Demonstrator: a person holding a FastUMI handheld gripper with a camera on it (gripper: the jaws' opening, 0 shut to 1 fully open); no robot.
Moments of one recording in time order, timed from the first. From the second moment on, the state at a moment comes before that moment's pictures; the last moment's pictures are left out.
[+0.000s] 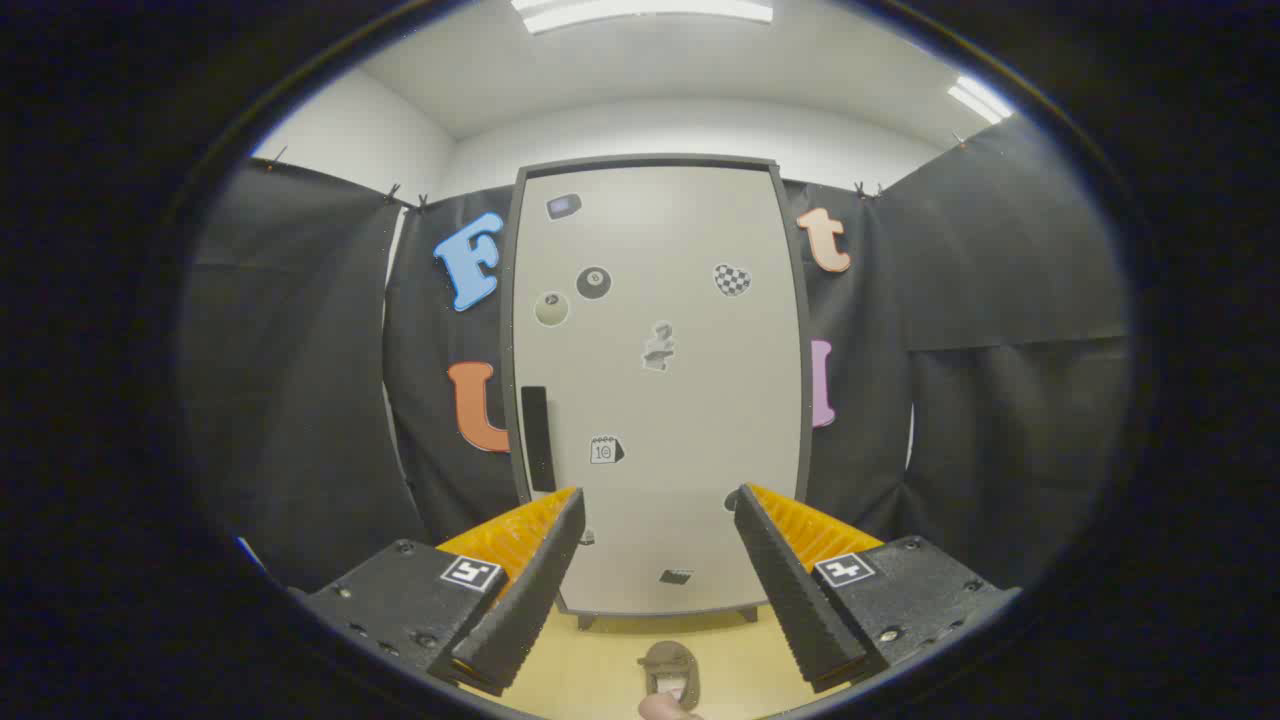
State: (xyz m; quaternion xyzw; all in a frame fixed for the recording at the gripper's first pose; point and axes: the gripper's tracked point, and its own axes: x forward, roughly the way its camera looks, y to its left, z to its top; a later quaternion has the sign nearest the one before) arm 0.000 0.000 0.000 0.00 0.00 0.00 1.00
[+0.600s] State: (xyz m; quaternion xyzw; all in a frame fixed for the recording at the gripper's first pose) arm 0.004 -0.006 0.000 -0.01 -0.01 0.00 1.00
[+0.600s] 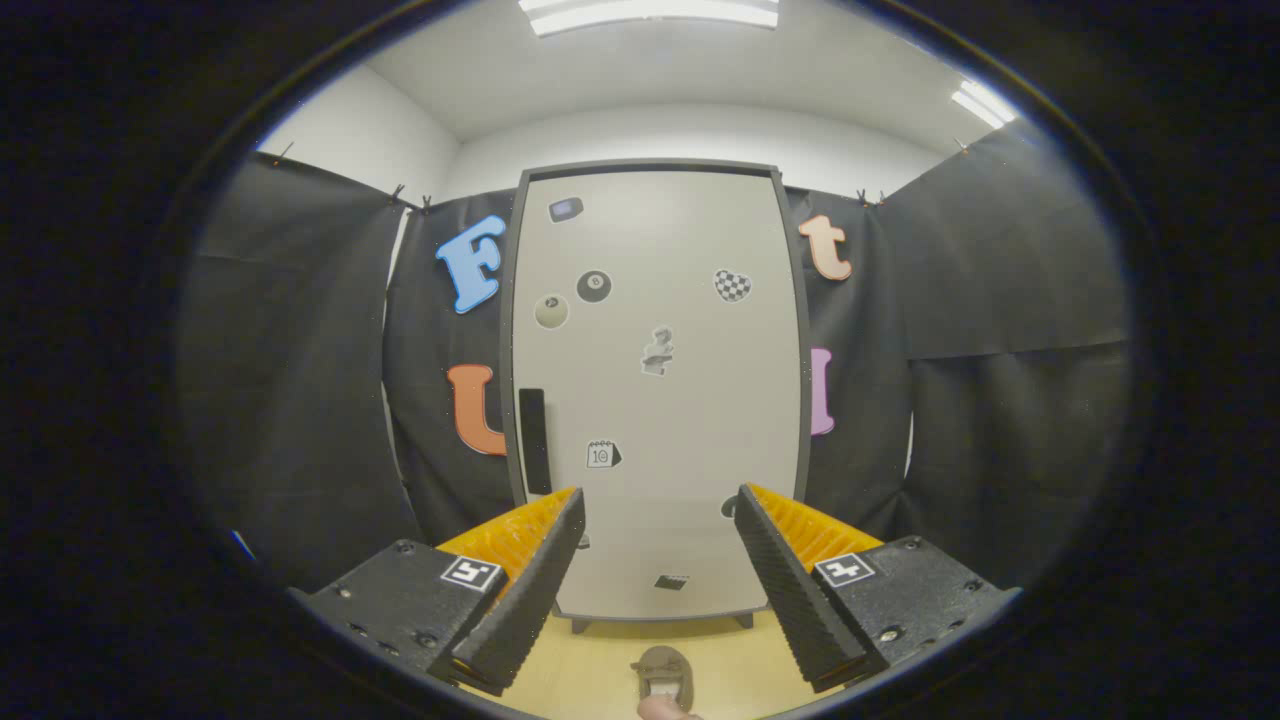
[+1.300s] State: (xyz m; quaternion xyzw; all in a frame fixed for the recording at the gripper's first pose) arm 0.041 0.039 0.026 0.00 -0.02 0.04 1.00
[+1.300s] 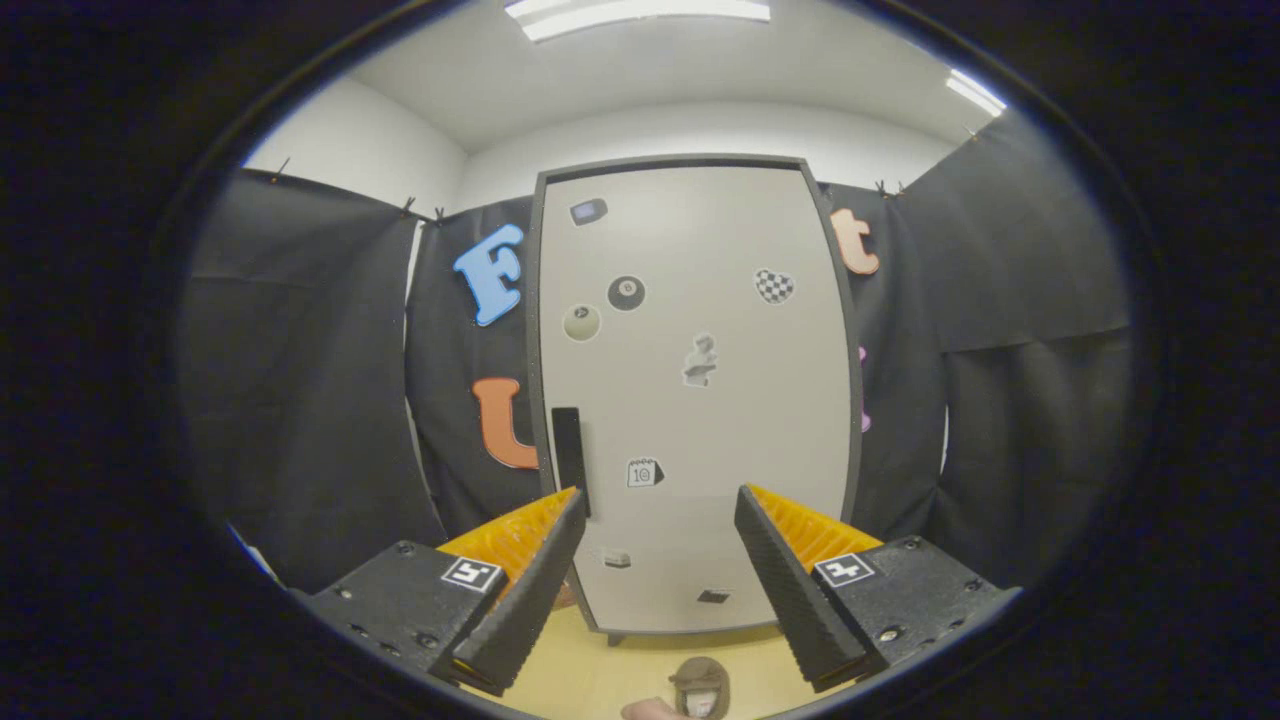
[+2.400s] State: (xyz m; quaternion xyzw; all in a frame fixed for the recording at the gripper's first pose) arm 0.184 0.182 0.047 -0.02 -0.02 0.10 0.99
